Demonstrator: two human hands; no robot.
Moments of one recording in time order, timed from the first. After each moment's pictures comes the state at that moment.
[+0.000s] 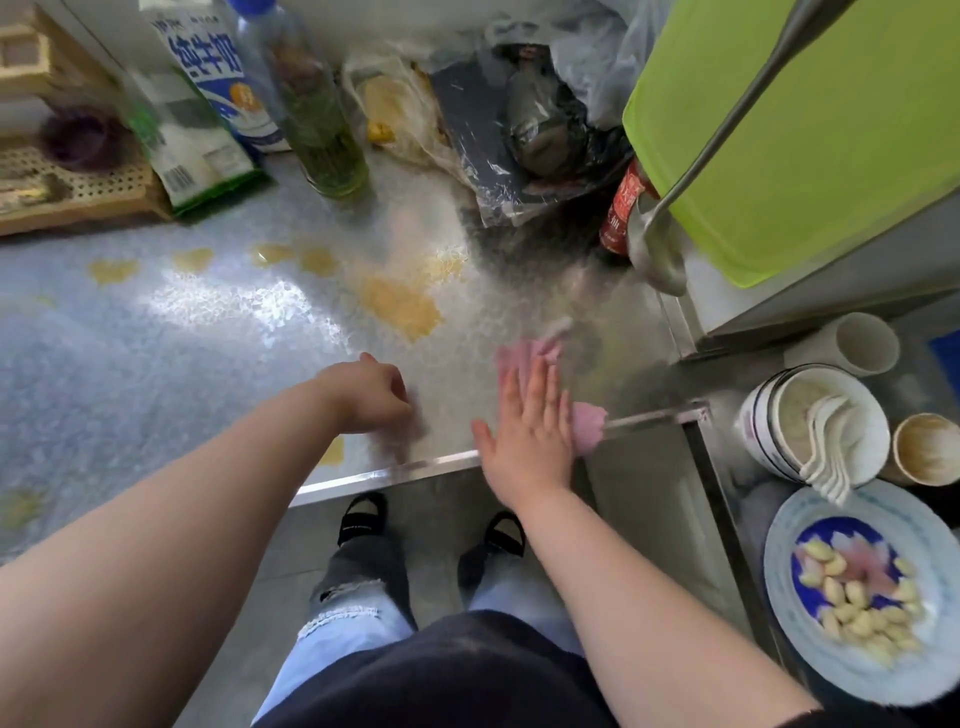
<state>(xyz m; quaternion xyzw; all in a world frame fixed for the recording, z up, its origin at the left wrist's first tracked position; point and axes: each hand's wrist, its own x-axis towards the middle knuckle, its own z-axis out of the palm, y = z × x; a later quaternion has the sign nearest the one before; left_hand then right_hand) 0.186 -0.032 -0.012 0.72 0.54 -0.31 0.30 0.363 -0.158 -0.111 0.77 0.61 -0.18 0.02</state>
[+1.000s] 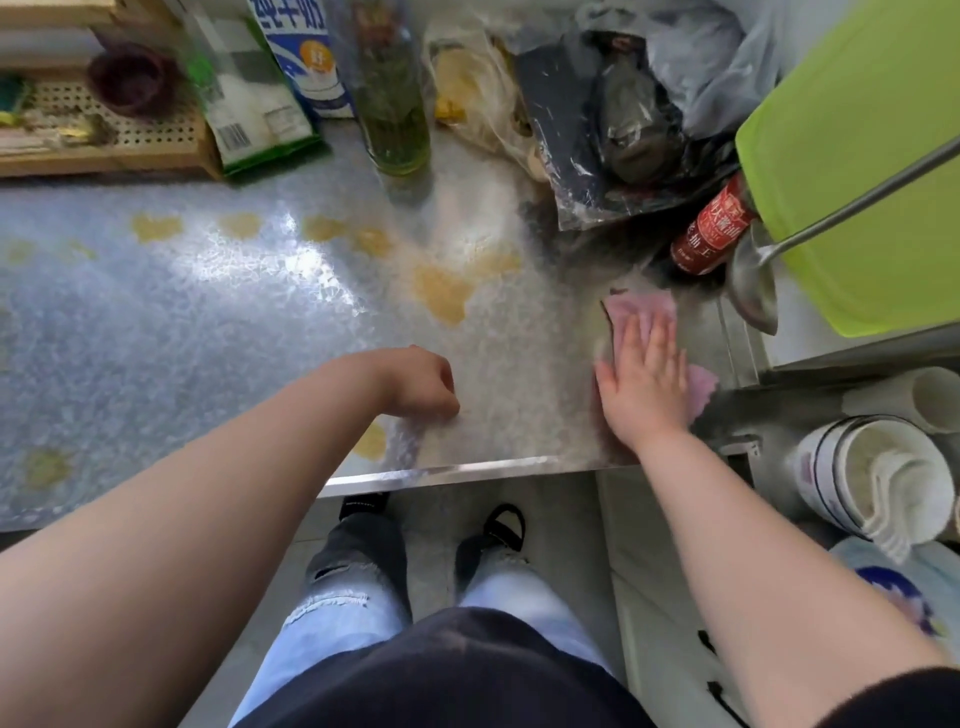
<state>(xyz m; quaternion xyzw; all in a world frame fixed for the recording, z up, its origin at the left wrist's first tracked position) 0.174 -0.011 -0.004 0.69 0.51 -0.29 0.42 0.452 -0.087 -0.106 0.79 0.59 -0.18 0.08</state>
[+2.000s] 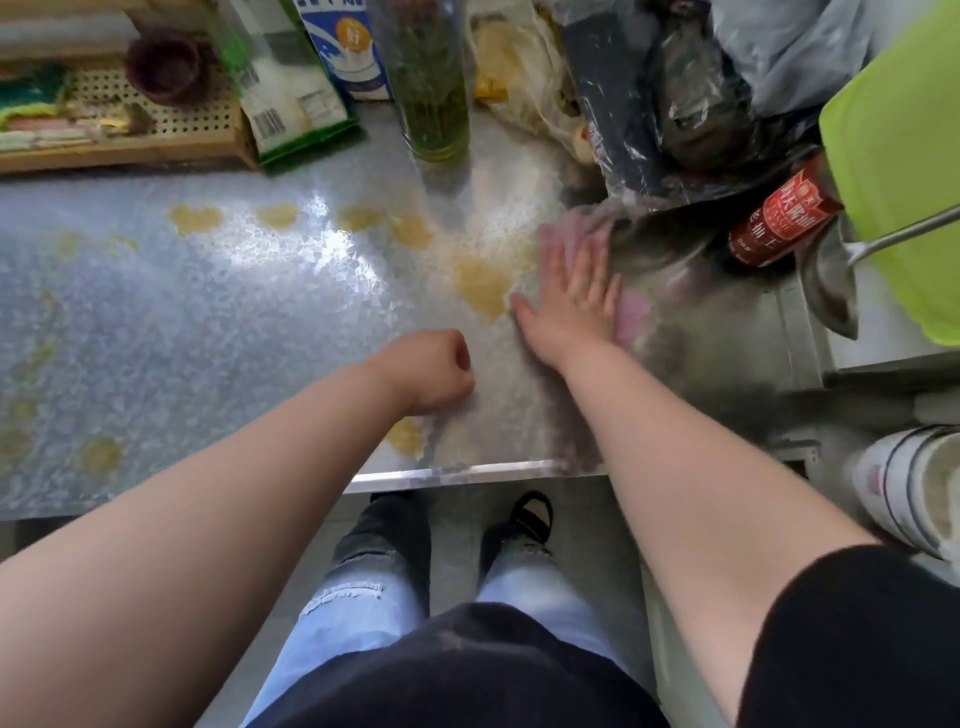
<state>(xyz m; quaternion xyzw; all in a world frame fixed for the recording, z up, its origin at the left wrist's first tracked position) 0.151 -0.008 -0.010 0.70 0.59 -0.19 0.36 0.332 0.018 -0.108 0.75 0.61 -0.25 0.06</state>
